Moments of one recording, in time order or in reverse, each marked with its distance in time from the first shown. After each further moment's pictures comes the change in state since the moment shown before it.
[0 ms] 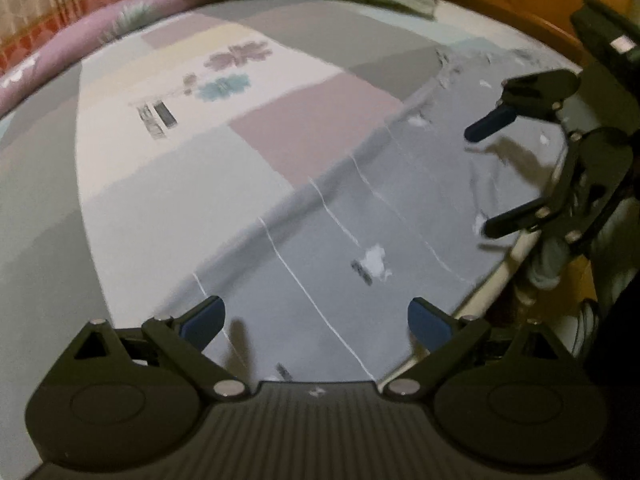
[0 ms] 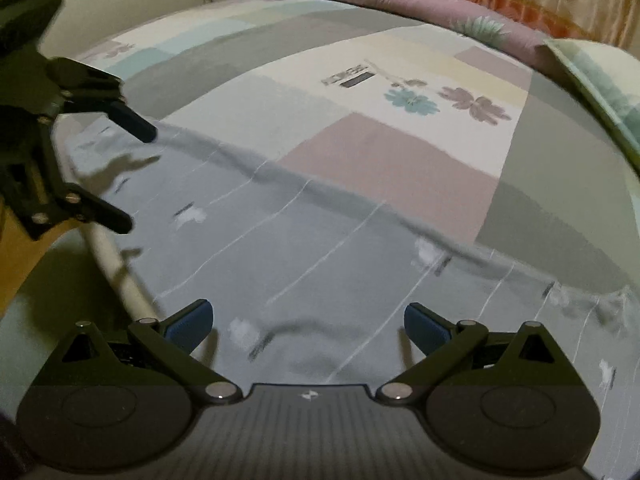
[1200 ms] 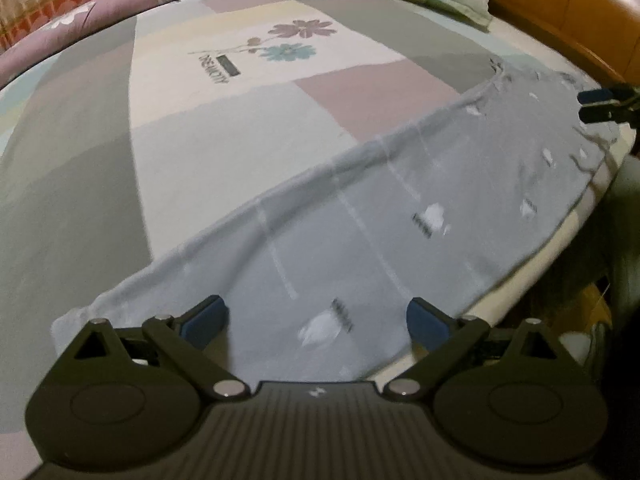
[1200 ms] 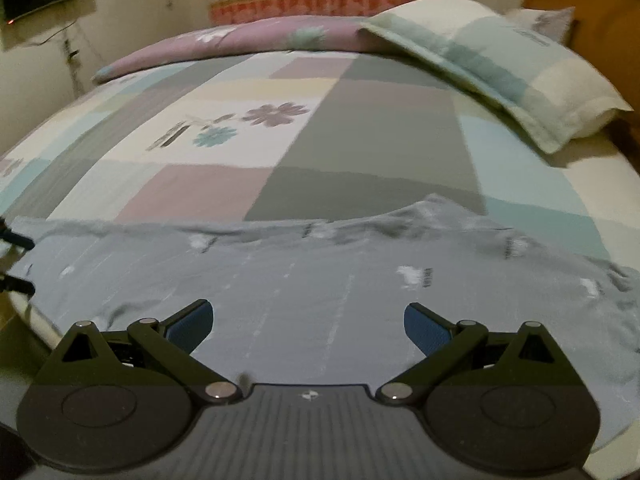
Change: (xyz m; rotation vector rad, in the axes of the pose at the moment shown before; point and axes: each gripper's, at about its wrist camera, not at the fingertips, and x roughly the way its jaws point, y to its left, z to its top) left arm -0.005 0.028 -0.034 -0.147 -0.006 0.070; right arm -0.082 -0.118 -0.061 0.342 -0.140 -0.212
